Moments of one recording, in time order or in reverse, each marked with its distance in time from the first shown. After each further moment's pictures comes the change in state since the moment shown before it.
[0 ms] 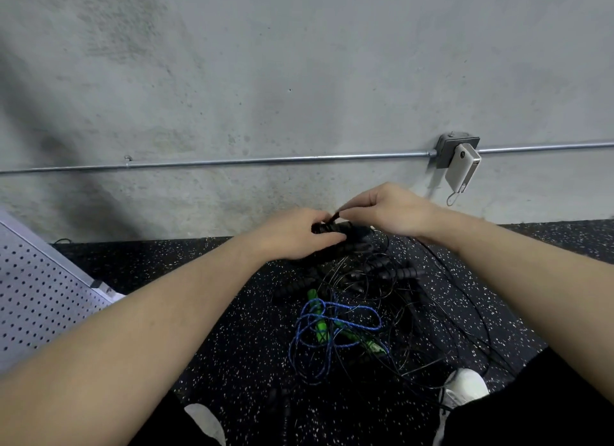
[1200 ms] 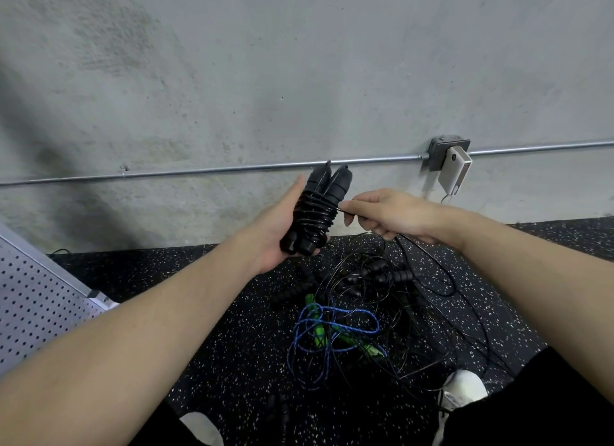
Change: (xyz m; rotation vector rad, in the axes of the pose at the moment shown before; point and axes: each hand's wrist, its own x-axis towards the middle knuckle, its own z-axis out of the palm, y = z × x) left_hand -0.008 0.018 -0.008 -1.395 -0.027 -0.313; right_hand -0.013 0.002 -0.011 0.263 -0.136 0.078
